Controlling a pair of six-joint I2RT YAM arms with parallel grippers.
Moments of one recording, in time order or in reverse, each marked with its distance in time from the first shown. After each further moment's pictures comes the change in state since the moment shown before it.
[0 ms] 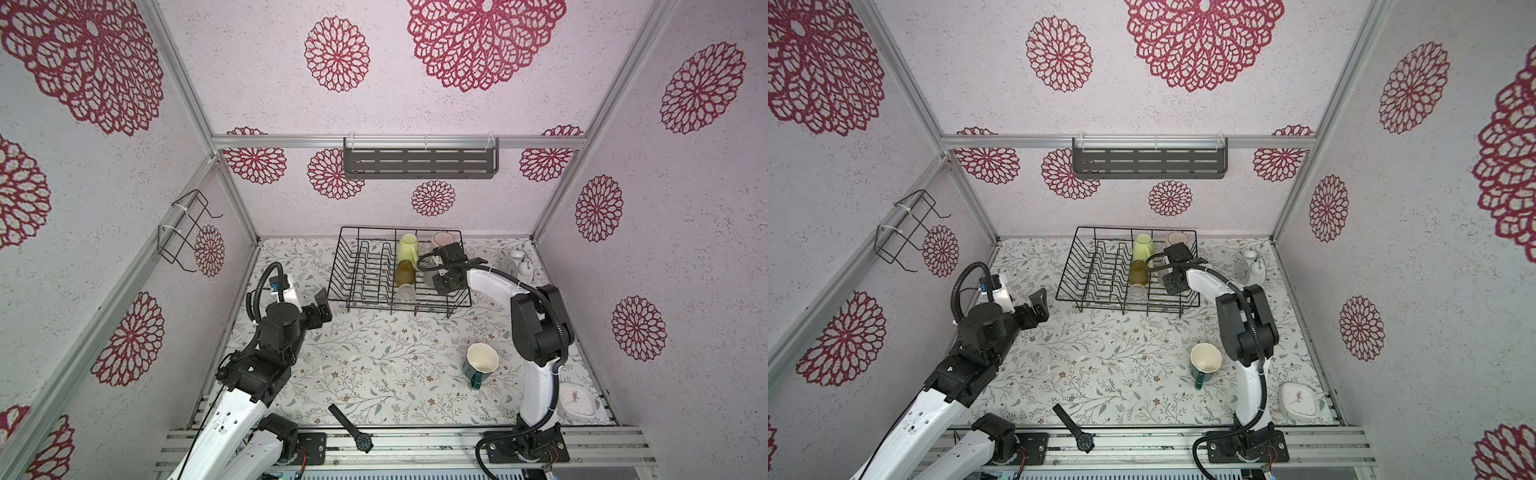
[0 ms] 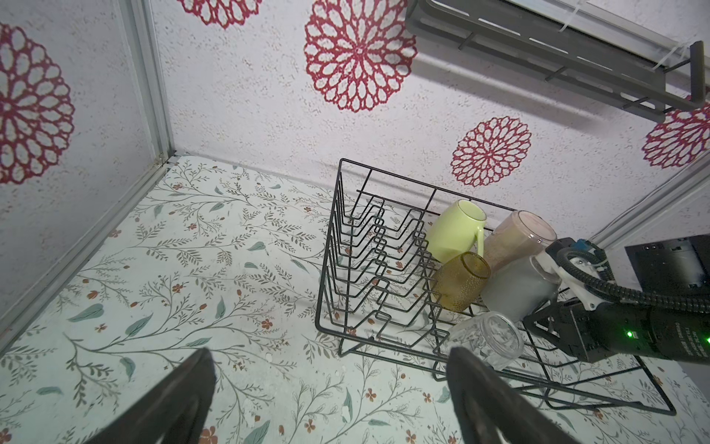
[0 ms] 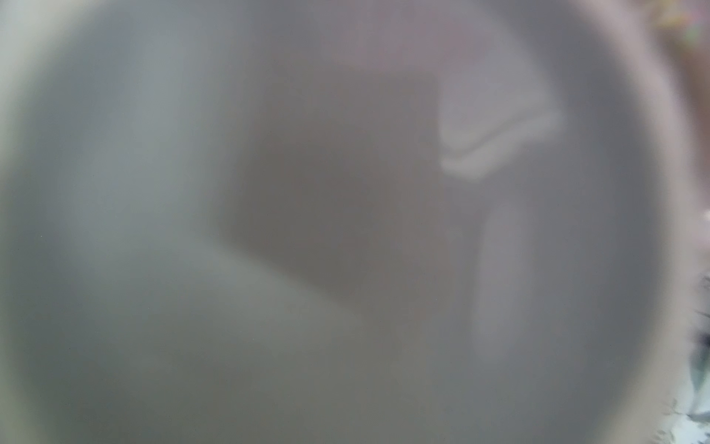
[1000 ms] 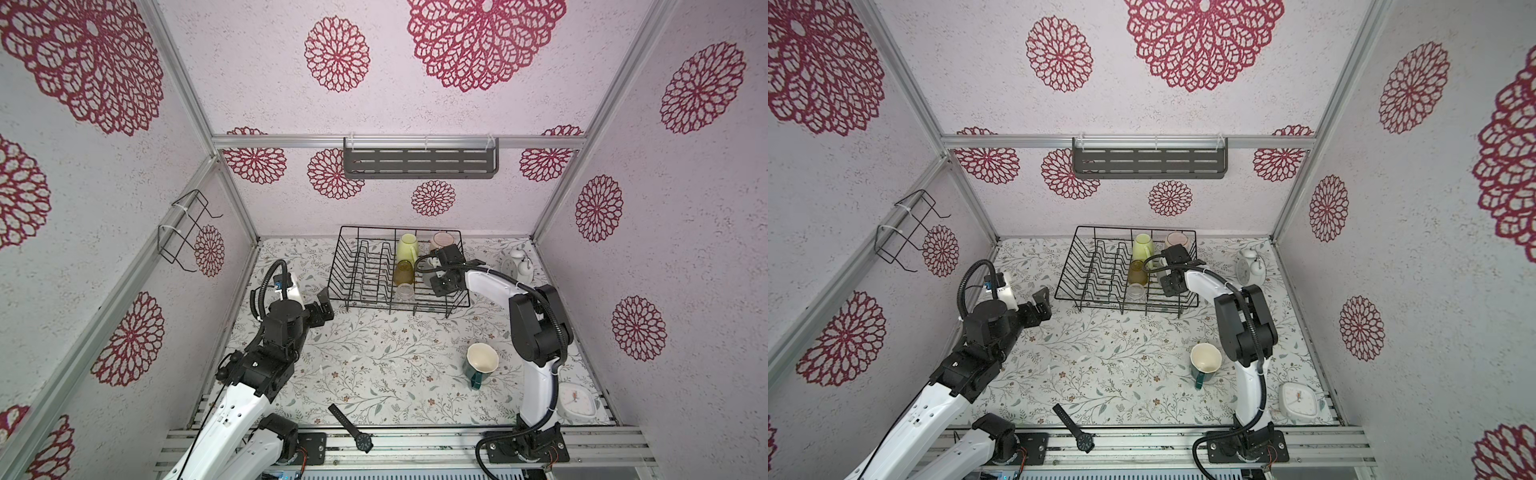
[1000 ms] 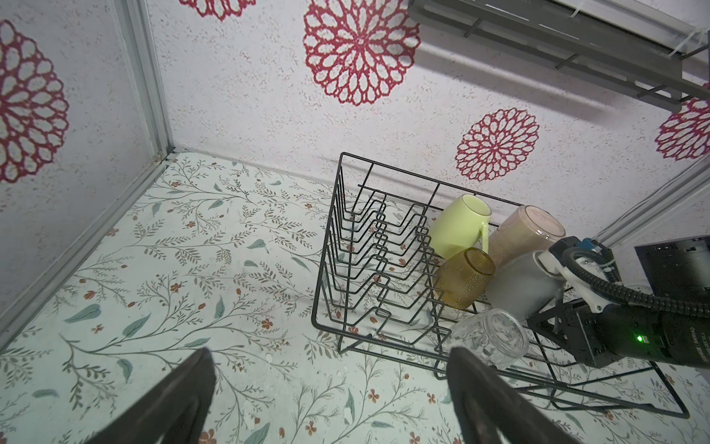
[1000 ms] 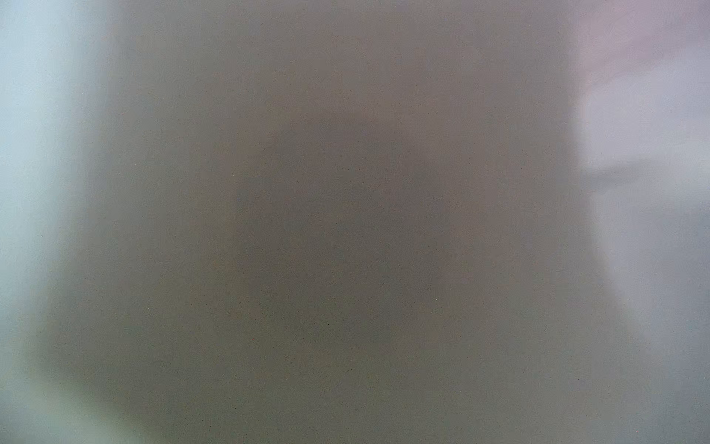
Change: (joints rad) left arm -0.002 0.040 0.000 0.024 -0.005 0.005; right arm 0.012 0.003 -0.012 0.018 -0.045 0.002
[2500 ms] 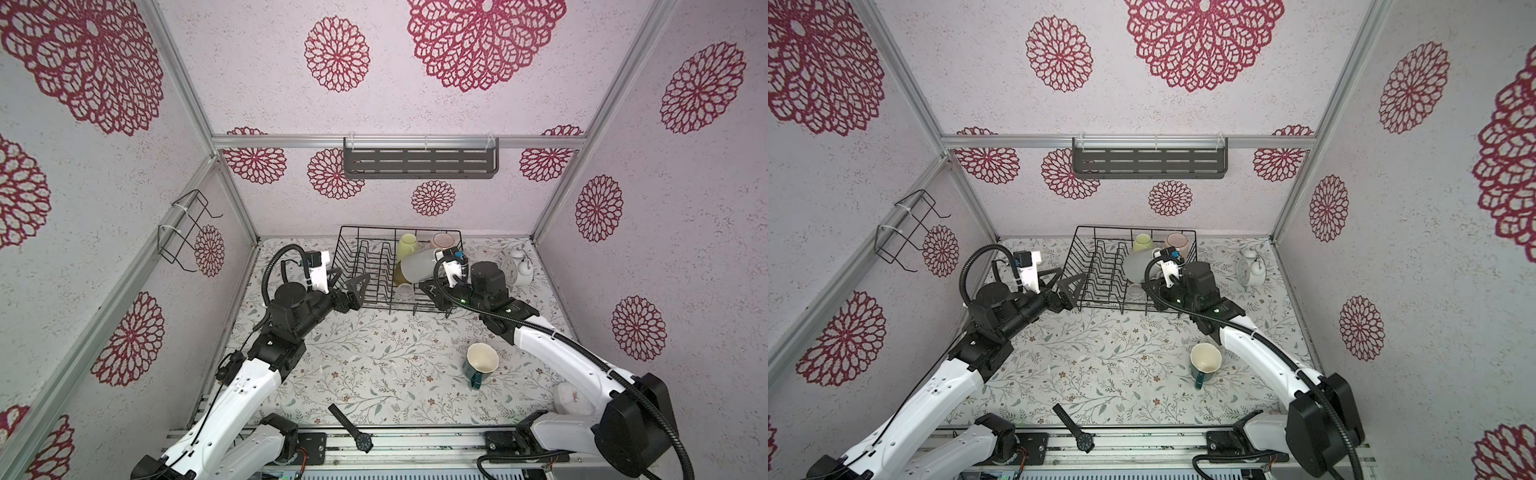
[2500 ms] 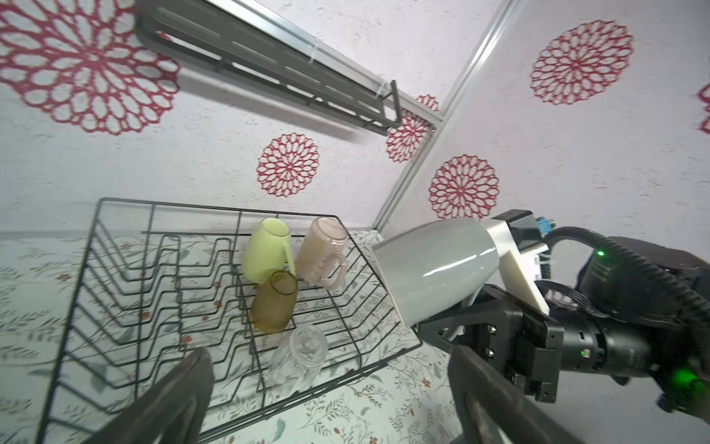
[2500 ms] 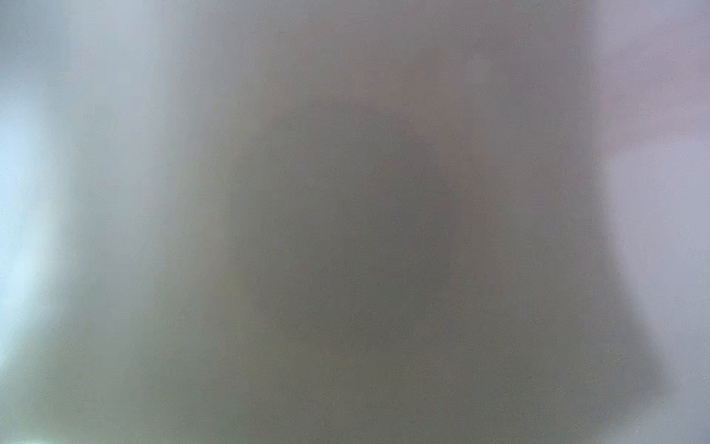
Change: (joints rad) left arm -0.014 0.167 0.066 0.349 0.509 -0.023; right arm 0.129 -0.703 -0.492 0.388 -0.397 0.236
